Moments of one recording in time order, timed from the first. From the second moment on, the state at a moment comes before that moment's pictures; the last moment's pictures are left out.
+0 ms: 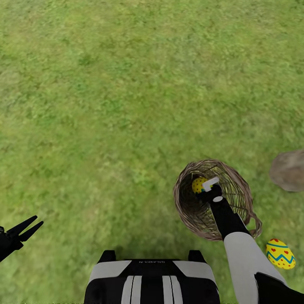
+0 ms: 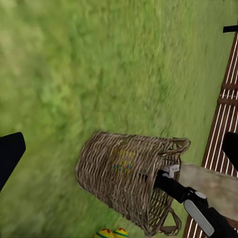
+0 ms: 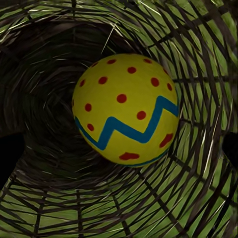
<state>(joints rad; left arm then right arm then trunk) -0.37 0.25 0.99 -1.13 0.07 0.90 -1.57 -0.84 0.06 -0.34 -0.74 0.85 0.21 0.20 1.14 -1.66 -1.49</state>
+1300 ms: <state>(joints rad) -0.37 0.25 0.99 -1.13 0.07 0.90 -1.57 -0.84 0.05 -0.33 -0.76 0.85 0.19 0.20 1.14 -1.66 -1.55</state>
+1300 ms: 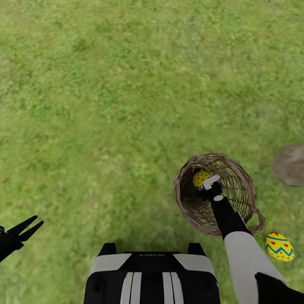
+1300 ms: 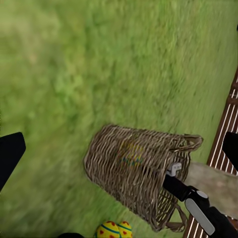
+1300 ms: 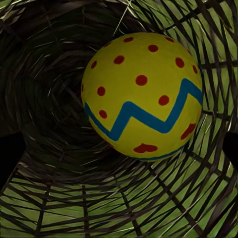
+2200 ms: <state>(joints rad) -0.37 0.25 0.98 -1.12 0.07 0.90 -1.57 -0.84 0.05 -0.33 -0.79 0.85 0.16 0.20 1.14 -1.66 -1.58</state>
